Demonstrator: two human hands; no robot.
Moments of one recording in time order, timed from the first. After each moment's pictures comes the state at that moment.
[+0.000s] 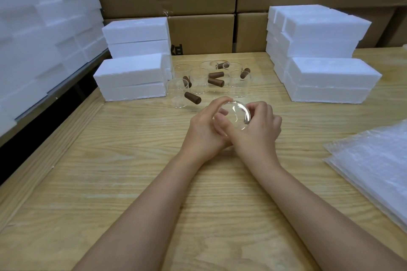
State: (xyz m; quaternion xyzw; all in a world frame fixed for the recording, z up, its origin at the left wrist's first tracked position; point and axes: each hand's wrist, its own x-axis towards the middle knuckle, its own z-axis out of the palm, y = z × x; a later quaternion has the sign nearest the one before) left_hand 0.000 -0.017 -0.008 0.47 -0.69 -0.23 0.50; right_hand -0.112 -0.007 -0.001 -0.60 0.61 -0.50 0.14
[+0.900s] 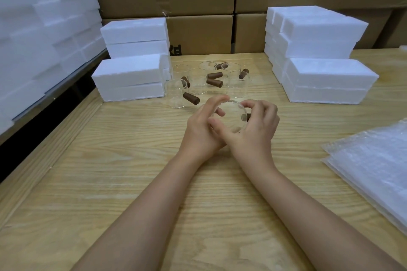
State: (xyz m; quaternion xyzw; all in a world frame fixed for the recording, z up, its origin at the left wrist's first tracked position) left_hand -0.003 -0.016 -0.009 0.45 -0.69 -0.17 0.54; right_hand -0.106 0.001 0.002 -0.60 0.58 -0.54 0.13
